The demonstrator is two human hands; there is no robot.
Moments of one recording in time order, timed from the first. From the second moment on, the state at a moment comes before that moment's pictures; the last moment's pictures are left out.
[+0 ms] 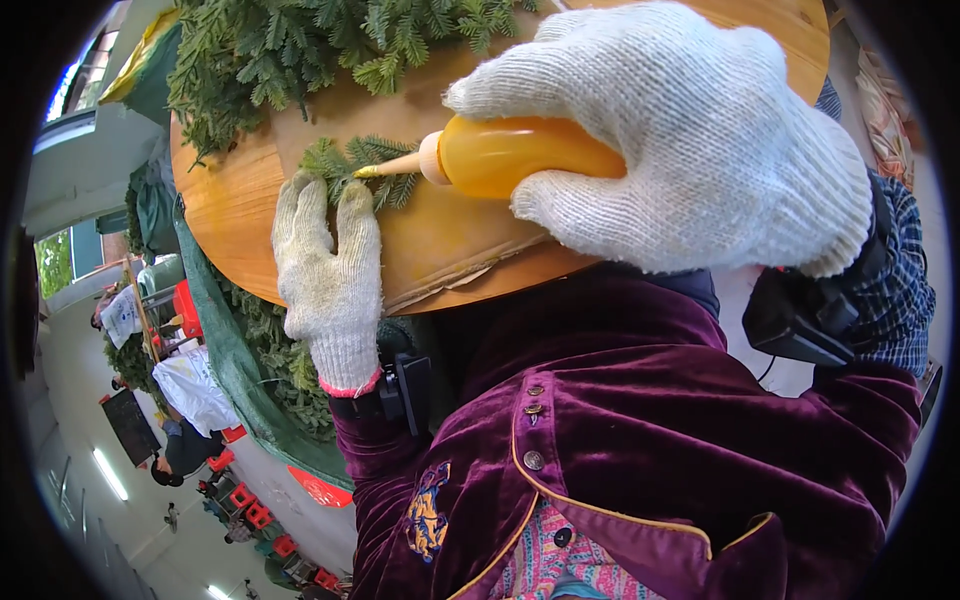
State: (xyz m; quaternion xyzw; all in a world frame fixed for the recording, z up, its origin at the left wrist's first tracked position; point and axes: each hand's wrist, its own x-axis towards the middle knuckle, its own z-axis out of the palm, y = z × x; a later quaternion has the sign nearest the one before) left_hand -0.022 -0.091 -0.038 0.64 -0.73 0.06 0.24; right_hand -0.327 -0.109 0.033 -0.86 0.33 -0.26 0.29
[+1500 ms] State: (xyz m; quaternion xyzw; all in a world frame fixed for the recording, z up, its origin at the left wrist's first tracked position) left_hand -0.023 -0.090 -0.029 0.69 -0.69 -0.04 0.20; right_hand -0.410 -0.152 0.023 -0.84 0.40 -0.15 0.34
